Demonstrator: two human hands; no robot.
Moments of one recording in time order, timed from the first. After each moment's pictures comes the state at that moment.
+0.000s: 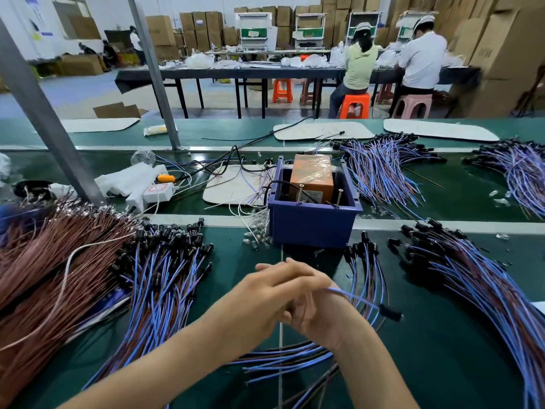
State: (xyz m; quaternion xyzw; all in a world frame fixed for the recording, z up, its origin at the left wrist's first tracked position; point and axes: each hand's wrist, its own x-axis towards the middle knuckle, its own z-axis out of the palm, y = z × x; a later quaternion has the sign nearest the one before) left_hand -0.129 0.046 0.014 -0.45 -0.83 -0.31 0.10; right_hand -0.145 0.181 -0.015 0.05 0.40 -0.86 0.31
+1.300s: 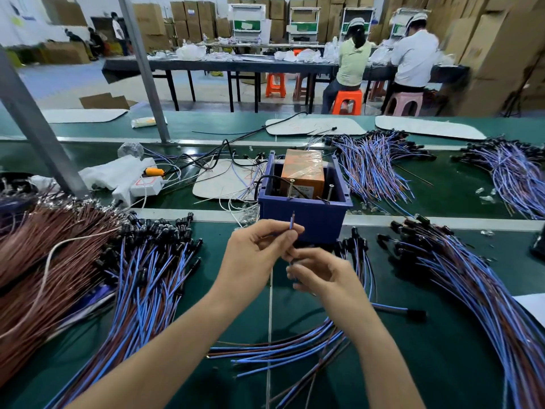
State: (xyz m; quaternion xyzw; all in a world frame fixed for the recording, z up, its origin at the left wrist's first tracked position) left_hand -0.157 0.077 0.020 -0.14 -0.69 -0.71 0.07; right_hand -0.144 0.219 -0.019 -0.06 0.74 -0.67 0.00
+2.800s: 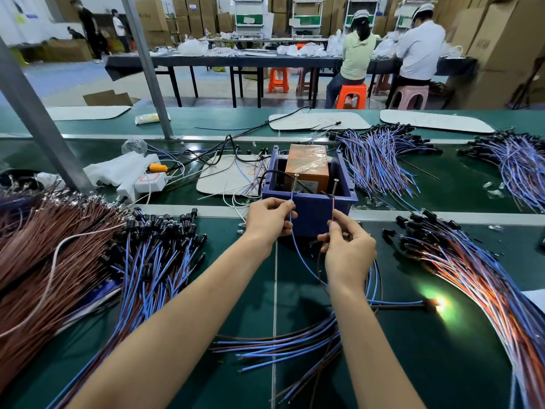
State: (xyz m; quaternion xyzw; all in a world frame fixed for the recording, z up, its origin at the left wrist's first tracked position) left_hand -0.245 0.100 0.001 0.09 -0.68 -0.72 -0.01; right_hand -0.198 0.209 -0.029 0.18 0.66 -0.68 -0.26
